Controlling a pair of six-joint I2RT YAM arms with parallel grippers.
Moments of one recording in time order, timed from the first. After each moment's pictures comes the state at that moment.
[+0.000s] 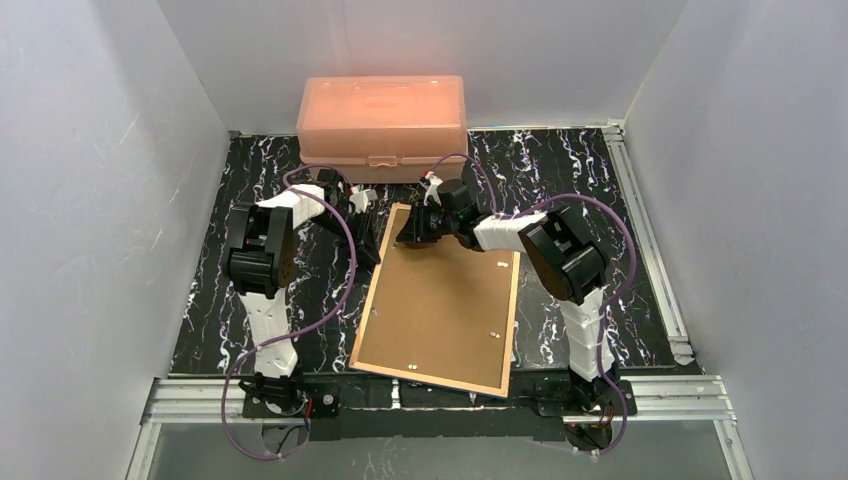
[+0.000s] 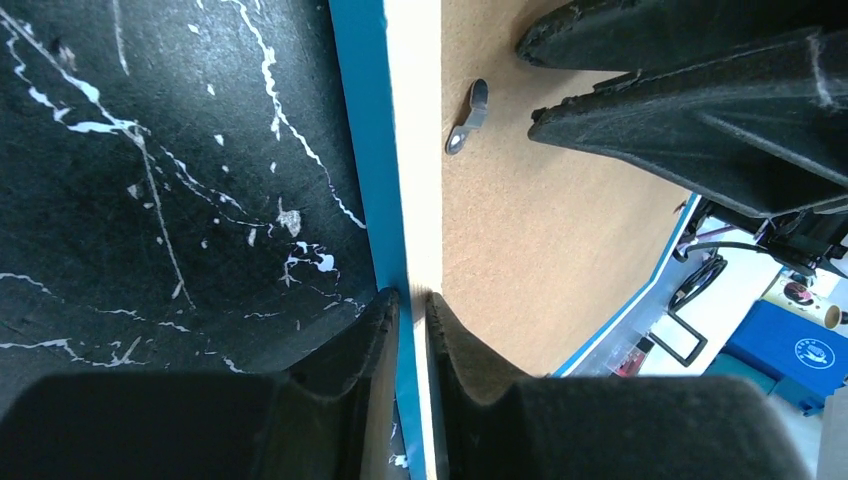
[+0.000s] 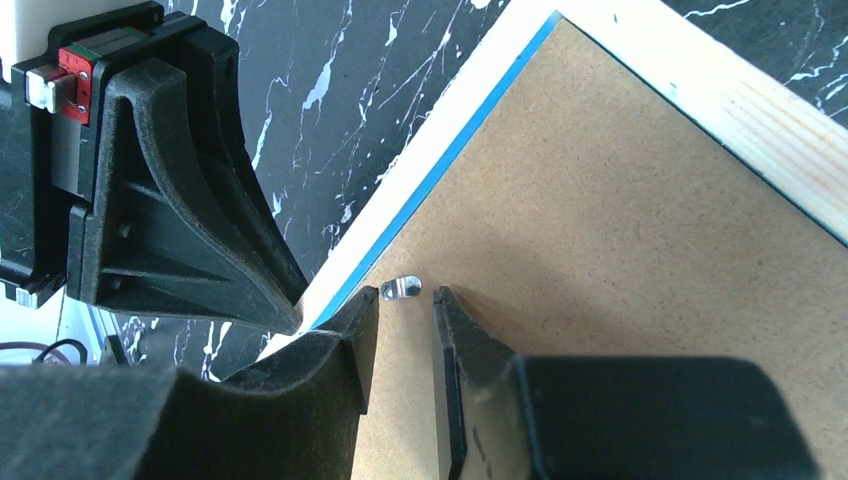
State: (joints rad) left arm -0.17 2.04 1.35 -0.79 0.70 0.03; right arm 0.67 2.12 1.26 0.30 -0.45 0.58
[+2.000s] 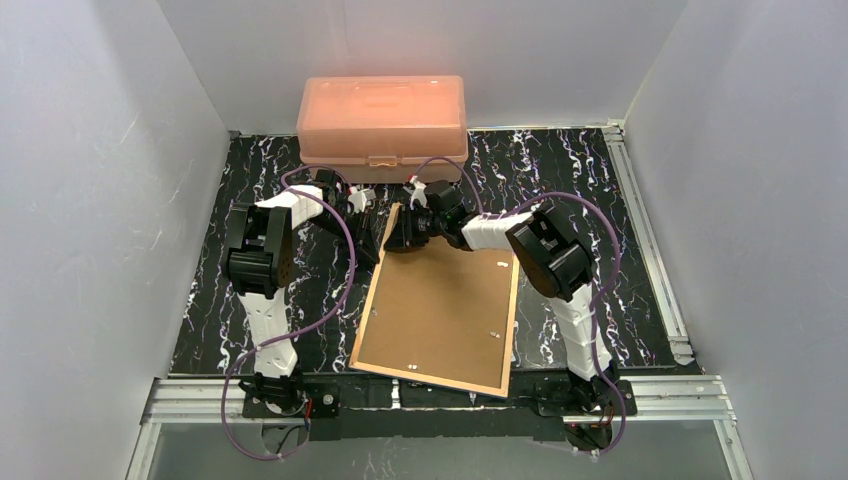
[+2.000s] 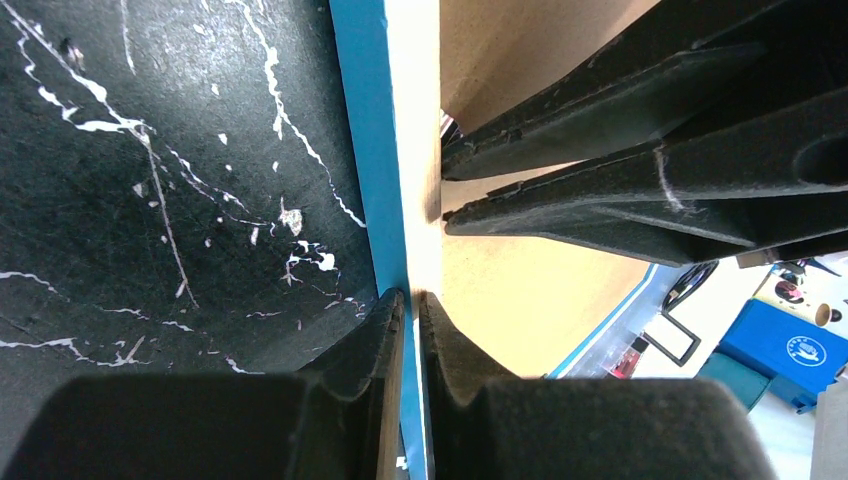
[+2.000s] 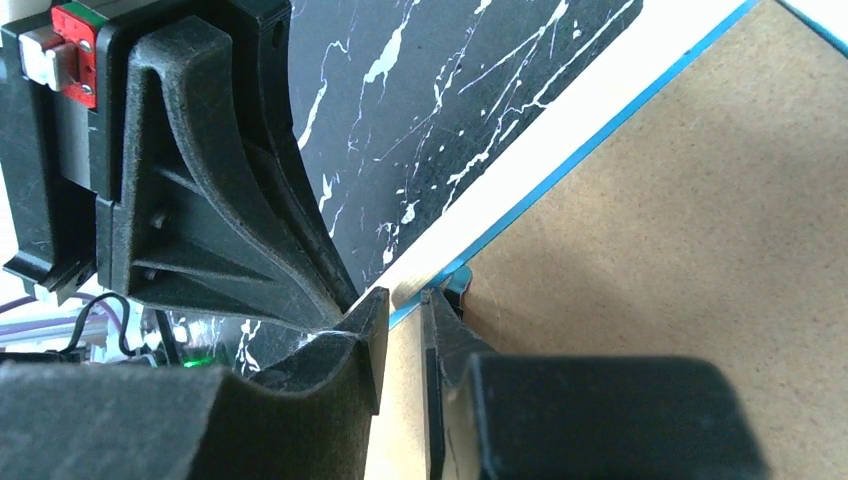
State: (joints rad) left arm -0.16 2.03 1.34 -0.78 0.72 0.03; right arm 0.71 2.20 1.36 0.28 -0.56 0.60
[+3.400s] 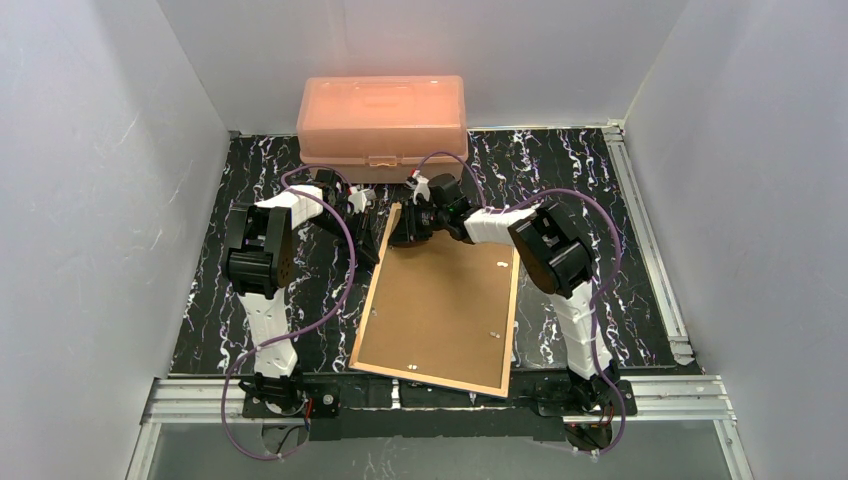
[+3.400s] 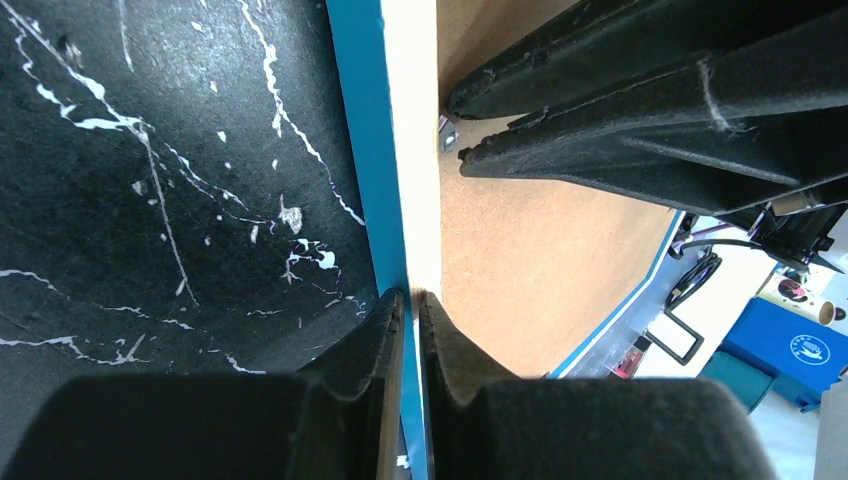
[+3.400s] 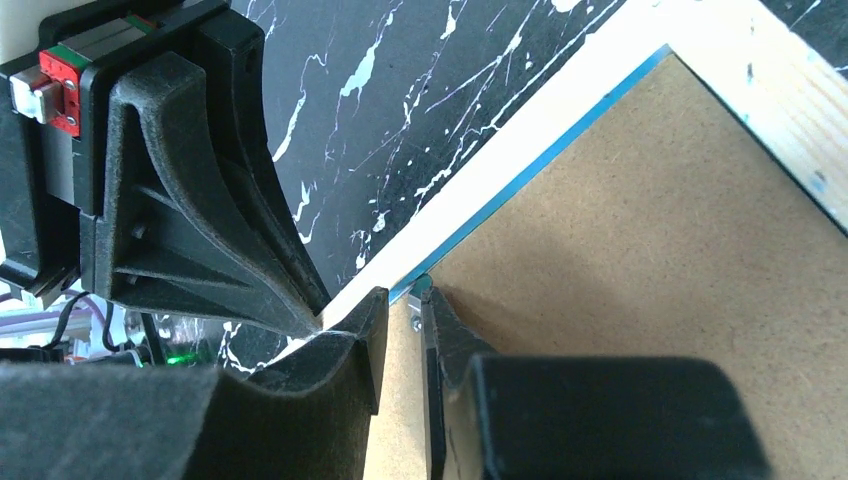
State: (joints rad) left arm -0.16 2.03 1.34 -0.78 0.72 0.03; right arm 0.67 2.22 1.41 0.22 -0.59 0.54
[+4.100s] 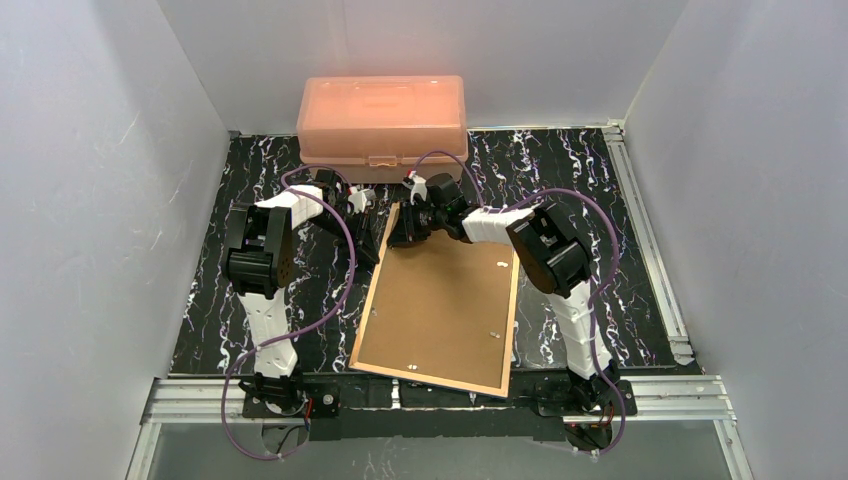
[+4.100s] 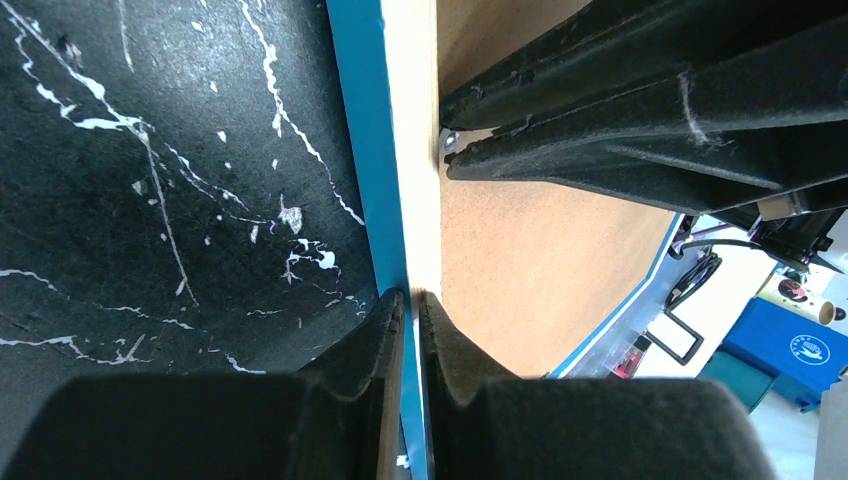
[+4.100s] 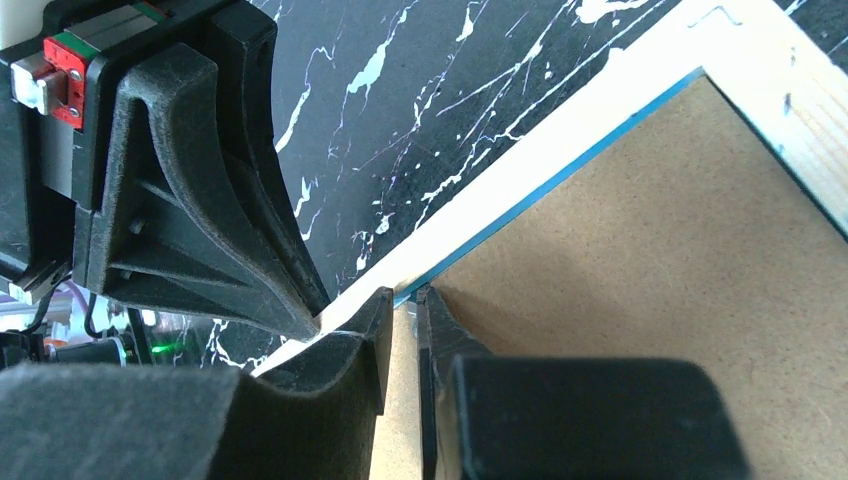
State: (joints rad) left arm -0.16 2.03 1.34 -0.78 0.72 0.03; right arm 0.68 2.23 1.44 0.20 -0.61 0.49
